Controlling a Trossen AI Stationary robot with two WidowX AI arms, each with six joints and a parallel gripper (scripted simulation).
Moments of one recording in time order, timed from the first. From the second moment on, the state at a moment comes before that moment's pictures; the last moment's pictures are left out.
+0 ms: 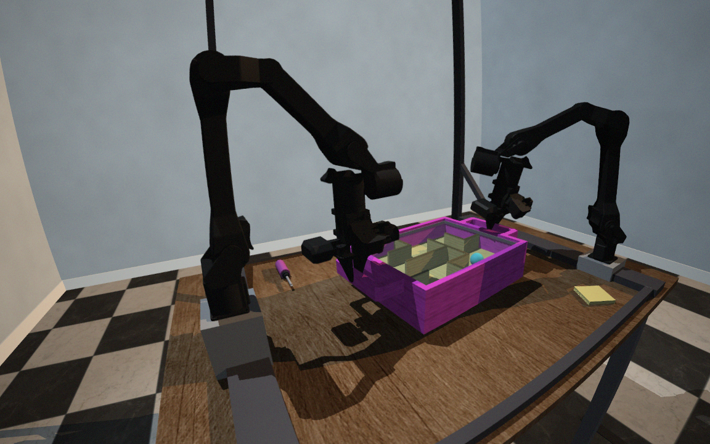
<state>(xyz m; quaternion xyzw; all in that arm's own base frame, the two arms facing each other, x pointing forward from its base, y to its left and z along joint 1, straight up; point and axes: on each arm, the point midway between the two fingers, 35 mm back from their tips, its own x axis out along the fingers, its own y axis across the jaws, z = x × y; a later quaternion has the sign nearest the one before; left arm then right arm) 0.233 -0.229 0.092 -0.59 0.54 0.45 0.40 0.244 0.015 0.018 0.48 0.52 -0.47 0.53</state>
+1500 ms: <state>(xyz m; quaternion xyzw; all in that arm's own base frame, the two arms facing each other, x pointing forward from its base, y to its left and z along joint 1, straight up) 0.232 -0.230 0.096 -0.59 0.54 0.45 0.40 0.244 0.016 0.015 0.48 0.51 -0.48 0.53</state>
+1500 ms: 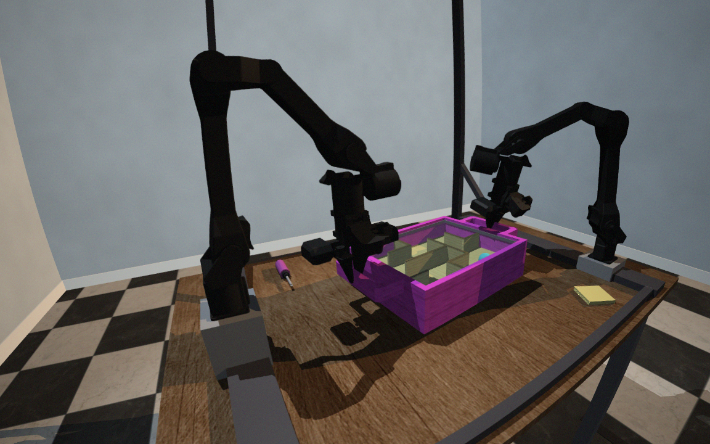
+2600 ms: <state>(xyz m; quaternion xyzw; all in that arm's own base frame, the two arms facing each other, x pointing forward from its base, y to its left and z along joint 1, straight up) 0.226 -0.230 0.078 -0.61 0.53 0.42 0.41 0.251 0.015 0.035 0.47 0.54 -0.48 0.51</state>
